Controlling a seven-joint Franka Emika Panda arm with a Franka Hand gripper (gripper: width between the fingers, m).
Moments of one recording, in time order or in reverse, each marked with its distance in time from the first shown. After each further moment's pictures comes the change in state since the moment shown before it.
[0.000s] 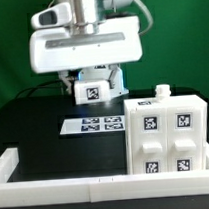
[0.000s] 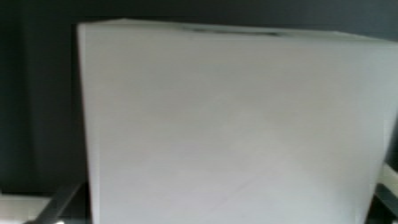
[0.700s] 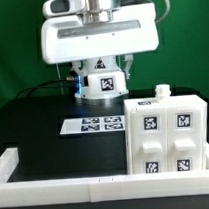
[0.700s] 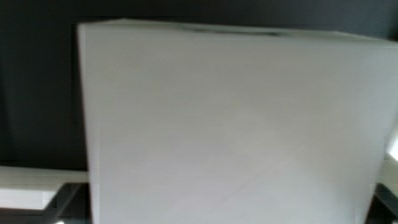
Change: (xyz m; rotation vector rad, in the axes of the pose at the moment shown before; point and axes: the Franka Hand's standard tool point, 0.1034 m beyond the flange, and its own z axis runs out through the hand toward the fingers) arm 0.020 -0.020 -0.010 0.013 0.002 0.008
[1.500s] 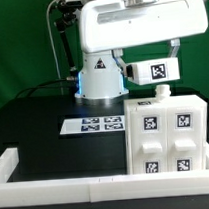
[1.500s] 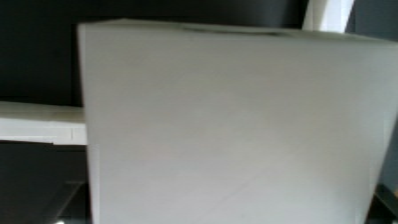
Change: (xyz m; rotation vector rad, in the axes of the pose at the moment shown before) arm 0.058 -0.057 -0.009 0.037 0.024 -0.017
